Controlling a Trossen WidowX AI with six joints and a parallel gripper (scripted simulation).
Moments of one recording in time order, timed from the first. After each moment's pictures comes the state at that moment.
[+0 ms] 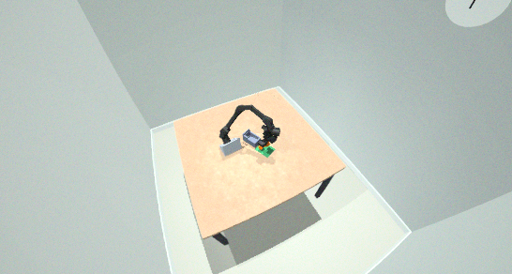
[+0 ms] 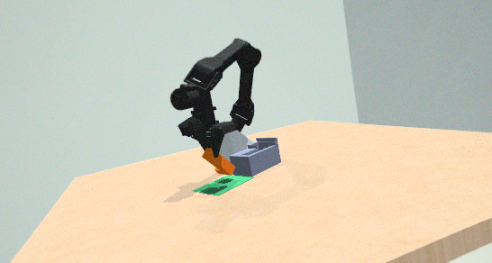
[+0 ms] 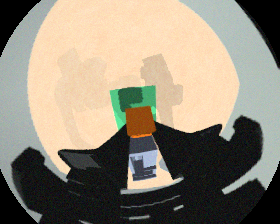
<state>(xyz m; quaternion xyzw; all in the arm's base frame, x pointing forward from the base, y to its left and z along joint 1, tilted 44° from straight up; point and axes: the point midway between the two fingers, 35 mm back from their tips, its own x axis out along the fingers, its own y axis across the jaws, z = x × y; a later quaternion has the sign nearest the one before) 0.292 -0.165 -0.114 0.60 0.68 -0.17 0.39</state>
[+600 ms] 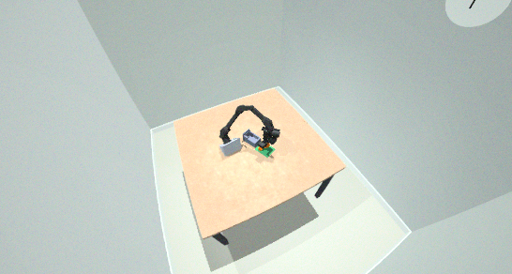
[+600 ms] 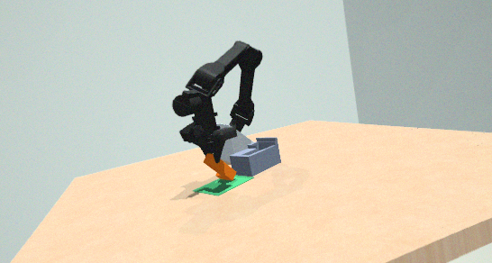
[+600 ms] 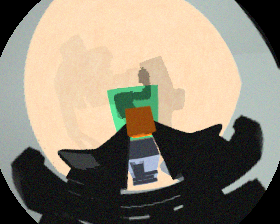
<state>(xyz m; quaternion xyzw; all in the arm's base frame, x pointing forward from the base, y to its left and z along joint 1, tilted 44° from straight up) 0.292 -0.153 -0.126 0.60 0.68 -0.17 0.39</state>
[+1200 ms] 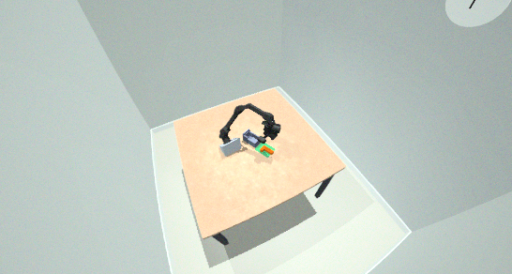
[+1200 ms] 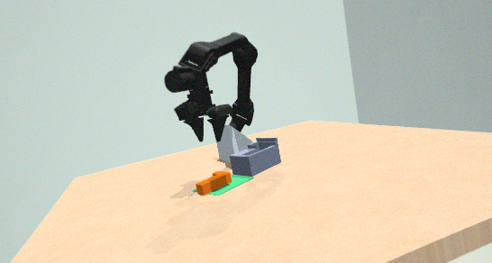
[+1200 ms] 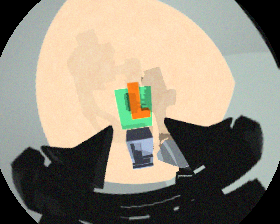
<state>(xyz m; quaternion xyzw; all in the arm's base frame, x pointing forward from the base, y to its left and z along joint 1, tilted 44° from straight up) 0.292 -0.199 -0.079 0.60 0.68 -0.17 0.38</state>
